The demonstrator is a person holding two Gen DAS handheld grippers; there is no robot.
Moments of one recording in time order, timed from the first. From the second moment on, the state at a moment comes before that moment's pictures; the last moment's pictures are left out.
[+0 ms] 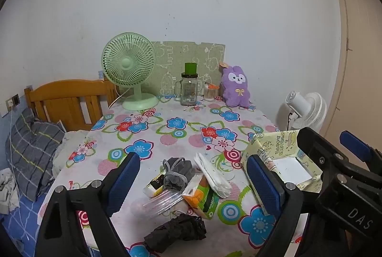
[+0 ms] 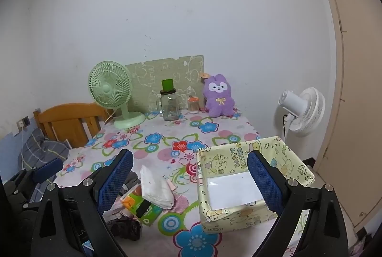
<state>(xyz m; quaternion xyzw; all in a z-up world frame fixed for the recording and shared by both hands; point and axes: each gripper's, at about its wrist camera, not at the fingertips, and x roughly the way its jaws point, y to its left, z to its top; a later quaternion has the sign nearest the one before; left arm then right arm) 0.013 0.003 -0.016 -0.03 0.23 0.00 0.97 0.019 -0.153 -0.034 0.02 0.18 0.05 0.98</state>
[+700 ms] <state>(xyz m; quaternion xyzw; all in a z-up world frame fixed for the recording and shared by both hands) 0.017 0.001 -0.016 -0.02 0.24 0.00 0.97 0.020 -0.153 -0.034 0.02 0.18 0.04 0.98</state>
